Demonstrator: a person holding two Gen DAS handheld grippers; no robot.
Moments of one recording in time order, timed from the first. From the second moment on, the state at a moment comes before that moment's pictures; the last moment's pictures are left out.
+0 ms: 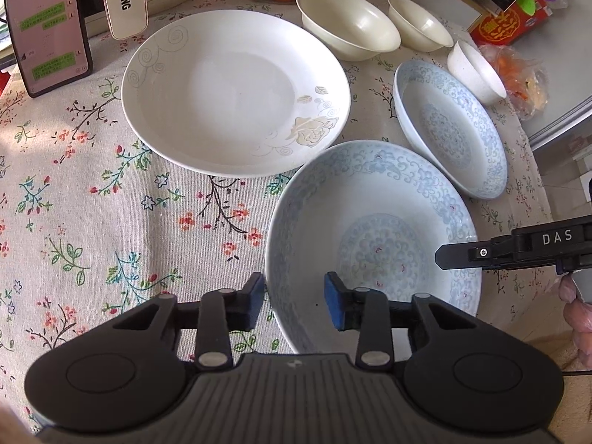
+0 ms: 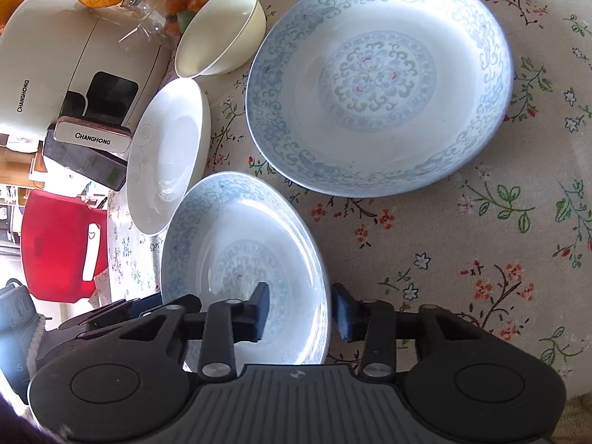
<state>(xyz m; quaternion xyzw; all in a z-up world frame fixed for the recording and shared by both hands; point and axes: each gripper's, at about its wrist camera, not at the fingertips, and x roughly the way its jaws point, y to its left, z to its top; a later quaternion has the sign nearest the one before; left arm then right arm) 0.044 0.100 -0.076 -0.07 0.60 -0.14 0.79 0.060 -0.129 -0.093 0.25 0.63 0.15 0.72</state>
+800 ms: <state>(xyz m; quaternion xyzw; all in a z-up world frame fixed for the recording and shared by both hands) 0.037 0.119 -0.041 -0.14 0.54 -0.16 0.82 0.058 -0.151 -0.059 0.26 0.58 0.17 0.75</state>
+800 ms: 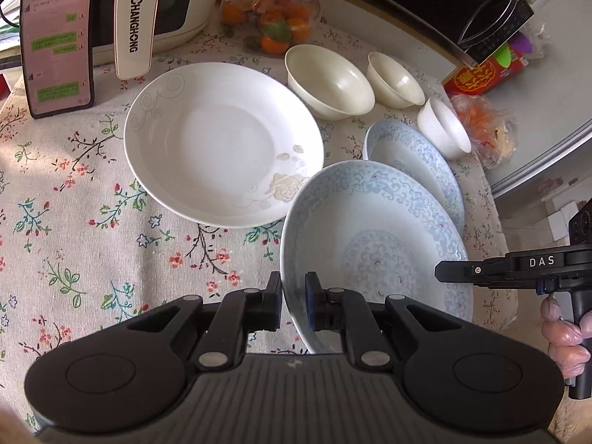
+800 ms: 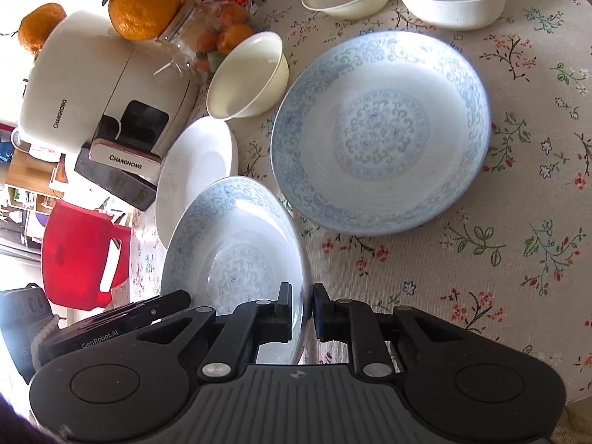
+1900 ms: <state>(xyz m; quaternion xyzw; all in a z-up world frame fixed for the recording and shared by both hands) 0.102 -0.008 -0.053 -0.07 0.47 -0.12 0.87 0.097 -0.236 -0.069 0.30 0.52 0.01 0.80</state>
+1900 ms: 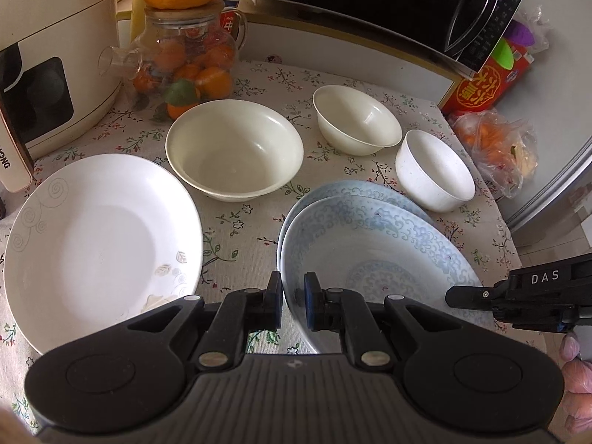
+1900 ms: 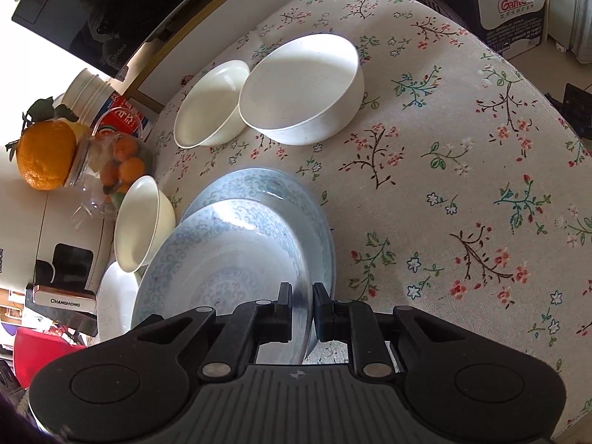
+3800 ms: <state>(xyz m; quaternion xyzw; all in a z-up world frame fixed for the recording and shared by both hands) 0.084 -0.049 -0.074 0.08 0.41 -0.07 0.91 0.091 -0.174 -0.071 0.01 0.45 -0.03 0.89</state>
